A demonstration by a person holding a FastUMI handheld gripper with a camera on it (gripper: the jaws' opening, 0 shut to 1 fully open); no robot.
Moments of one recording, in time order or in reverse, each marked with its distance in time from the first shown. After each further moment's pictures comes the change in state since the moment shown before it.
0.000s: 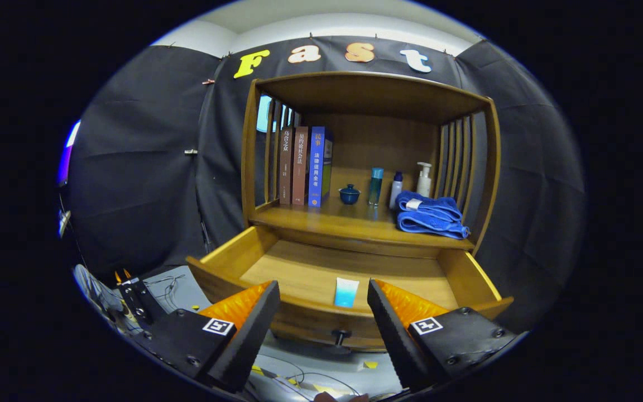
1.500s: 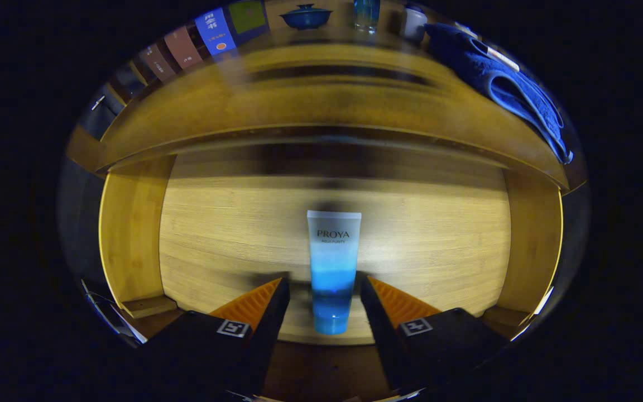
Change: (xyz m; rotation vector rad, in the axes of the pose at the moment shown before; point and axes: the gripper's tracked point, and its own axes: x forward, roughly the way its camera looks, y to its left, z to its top) arm 0.168 -0.051 -0.157 0.188 1.031 -0.129
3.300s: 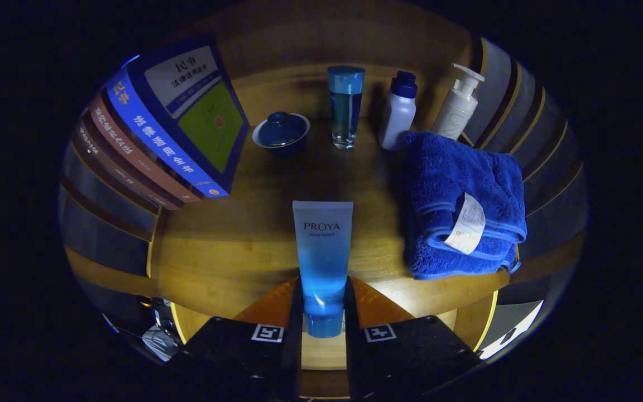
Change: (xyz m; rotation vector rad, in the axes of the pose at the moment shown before) arm -0.101 -0.022 0.196 0.079 -0.237 -0.013
